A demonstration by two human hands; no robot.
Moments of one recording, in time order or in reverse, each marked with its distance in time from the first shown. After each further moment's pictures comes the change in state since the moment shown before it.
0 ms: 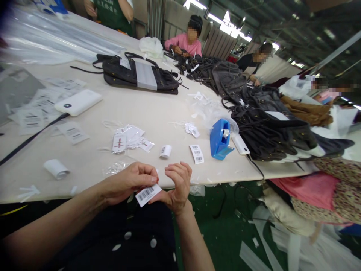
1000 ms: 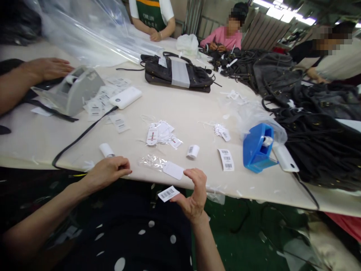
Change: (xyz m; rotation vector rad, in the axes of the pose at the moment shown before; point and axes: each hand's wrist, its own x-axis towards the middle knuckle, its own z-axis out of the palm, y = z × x) left_hand -0.086 -0.047 -0.113 1.145 0.683 -0.103; right_hand -0.035 -0.004 0.017 0.251 -0.139 0.248
